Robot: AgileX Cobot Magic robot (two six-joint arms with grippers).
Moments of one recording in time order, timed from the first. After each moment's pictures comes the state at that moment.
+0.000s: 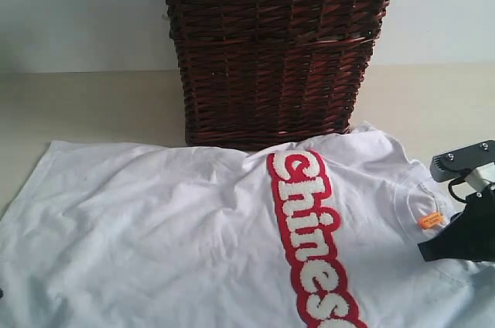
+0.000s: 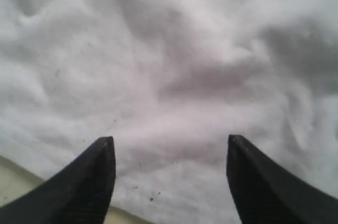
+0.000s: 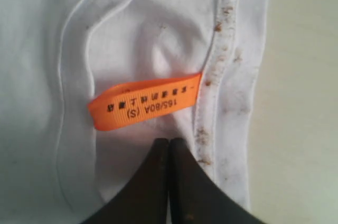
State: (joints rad) left arm 0.22 1.55 -0.57 -0.64 0.67 1.85; right arm 0.01 1.69 -0.45 1.23 0.10 -1.48
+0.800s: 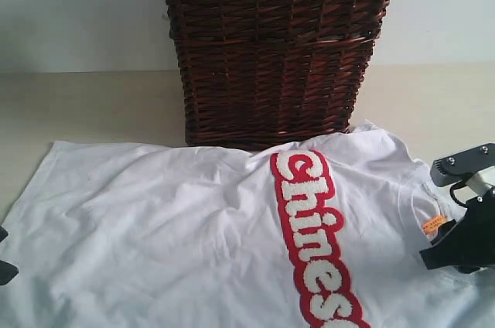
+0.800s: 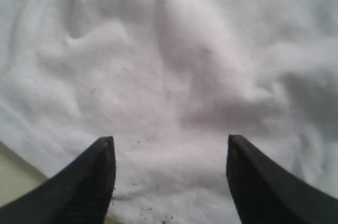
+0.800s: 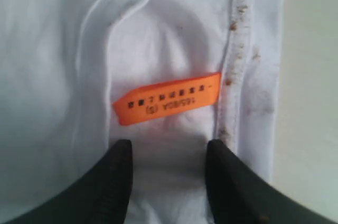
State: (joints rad) left arm 0.22 1.53 -0.57 -0.79 0.67 1.85; right arm 0.01 1.65 -0.45 1.21 0.15 -1.49
